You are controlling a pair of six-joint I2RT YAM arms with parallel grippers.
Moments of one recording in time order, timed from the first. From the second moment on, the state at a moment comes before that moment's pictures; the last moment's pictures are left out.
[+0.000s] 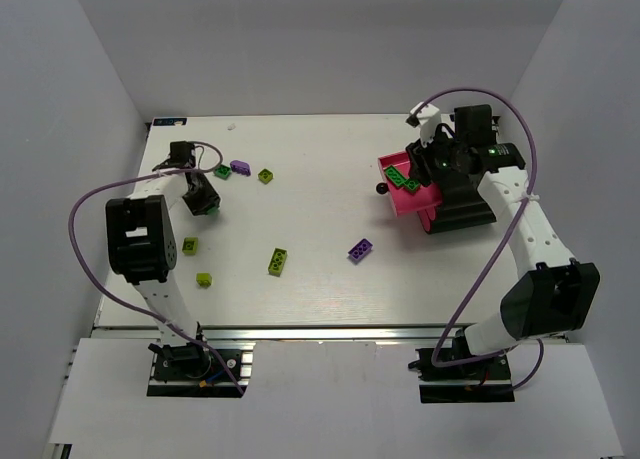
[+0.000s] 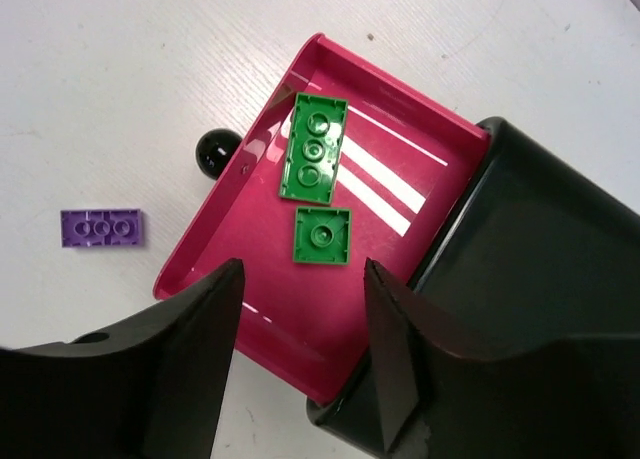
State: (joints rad) left arm 0.08 1.92 1.32 -0.53 -0.05 -0.49; right arm 0.19 1.49 1.48 -0.74 -0.38 -0.51
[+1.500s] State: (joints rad) left arm -0.67 2.36 2.19 -0.04 0.57 -0.78; right arm 0.10 1.32 1.29 -0.45 -0.37 -0.22
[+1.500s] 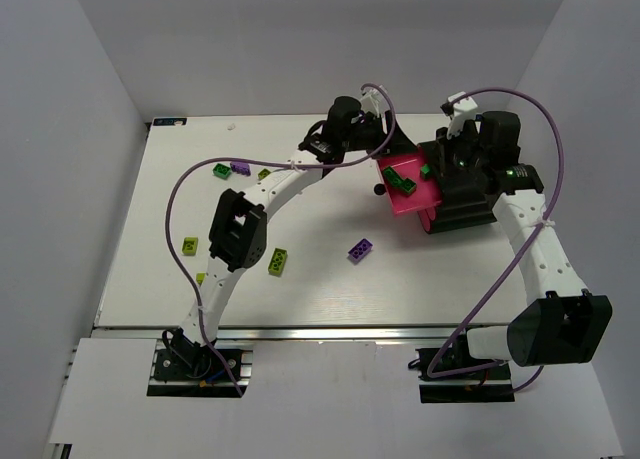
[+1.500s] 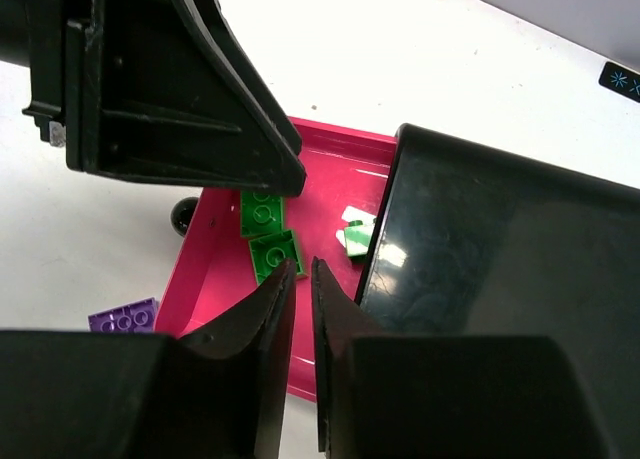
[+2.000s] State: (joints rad) left arm -0.35 2.05 1.81 -0.28 0.24 -0.72; right arm 0.10 1.30 1.26 -0.49 -0.57 -0.35
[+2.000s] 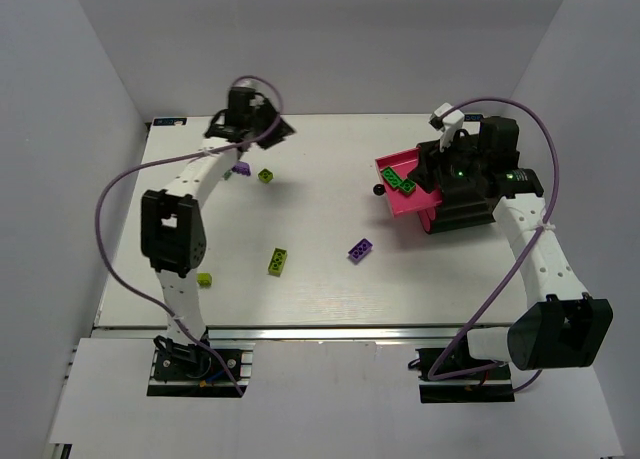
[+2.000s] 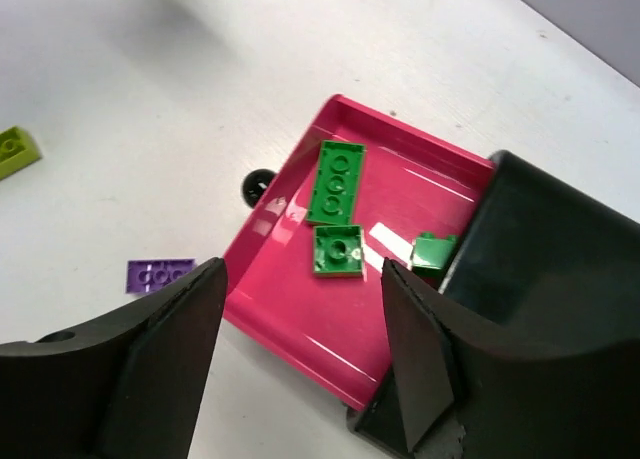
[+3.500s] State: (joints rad) left arm 0.04 2.39 2.06 -0.78 -0.11 -1.06; right arm 0.10 1.39 1.26 -0.51 -0.64 -0.40
